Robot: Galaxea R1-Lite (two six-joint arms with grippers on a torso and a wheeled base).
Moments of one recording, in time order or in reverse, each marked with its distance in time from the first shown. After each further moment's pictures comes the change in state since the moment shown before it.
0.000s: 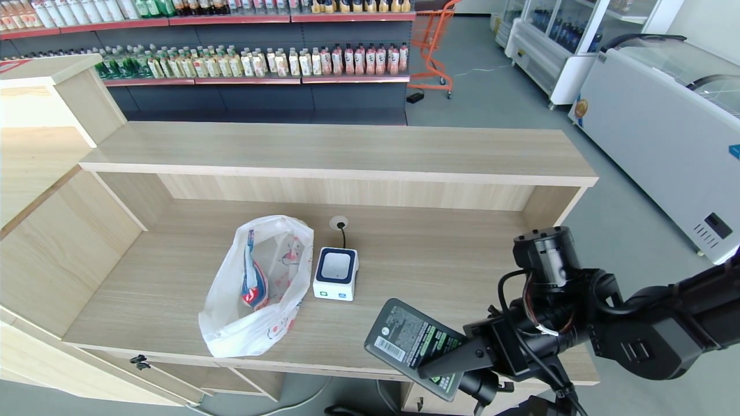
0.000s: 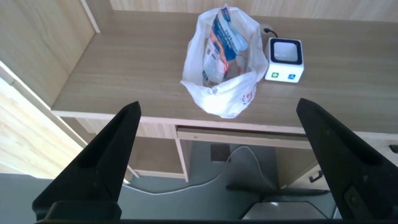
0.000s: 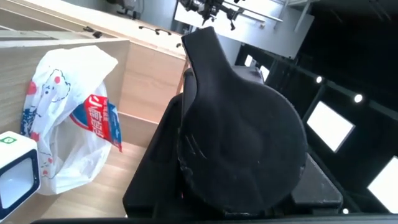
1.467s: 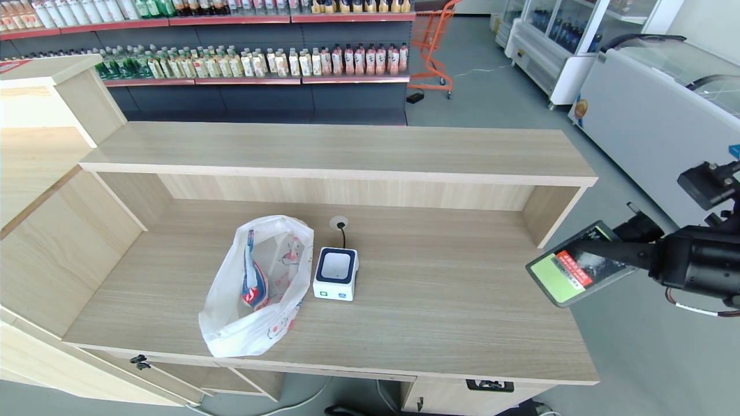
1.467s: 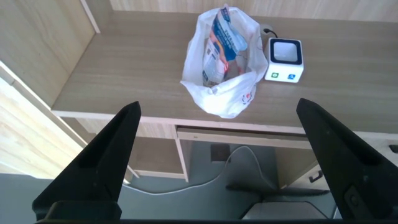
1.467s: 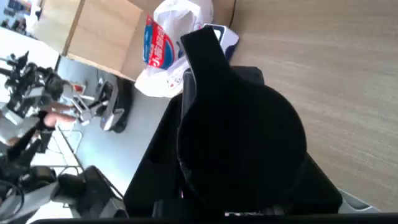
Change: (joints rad) left arm 0.000 0.000 0.000 0.000 0.000 0.000; right arm -0.600 -0.453 0.081 0.088 -0.363 3.029
